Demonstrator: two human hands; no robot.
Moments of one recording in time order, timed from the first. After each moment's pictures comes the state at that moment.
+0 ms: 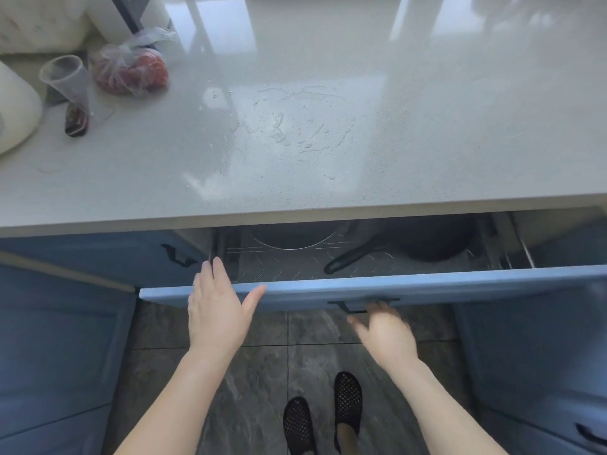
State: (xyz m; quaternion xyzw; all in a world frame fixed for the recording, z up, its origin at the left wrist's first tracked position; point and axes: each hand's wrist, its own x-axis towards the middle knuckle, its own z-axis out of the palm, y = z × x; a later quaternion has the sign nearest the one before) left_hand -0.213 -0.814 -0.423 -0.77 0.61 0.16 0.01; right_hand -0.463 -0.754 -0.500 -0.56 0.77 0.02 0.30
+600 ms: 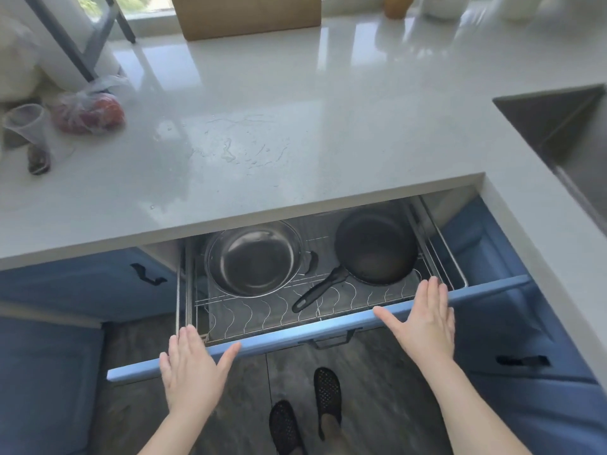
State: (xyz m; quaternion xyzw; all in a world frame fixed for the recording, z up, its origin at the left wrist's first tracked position) left_hand -0.199 -0.712 -0.432 -0.77 0.61 0.16 0.08; right_hand -0.553 -0.659 -0.433 -0.42 0.89 -0.02 0.17
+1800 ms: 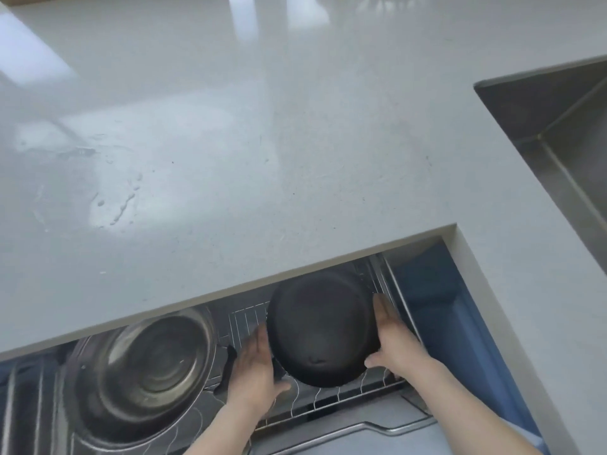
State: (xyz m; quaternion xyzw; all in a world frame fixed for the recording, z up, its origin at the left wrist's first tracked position) left_hand -0.481 -0.824 -0.579 -0.59 0.72 0.35 0.11; right_hand -0.755 -0.776 -0.568 -0.49 0.77 0.00 0.41
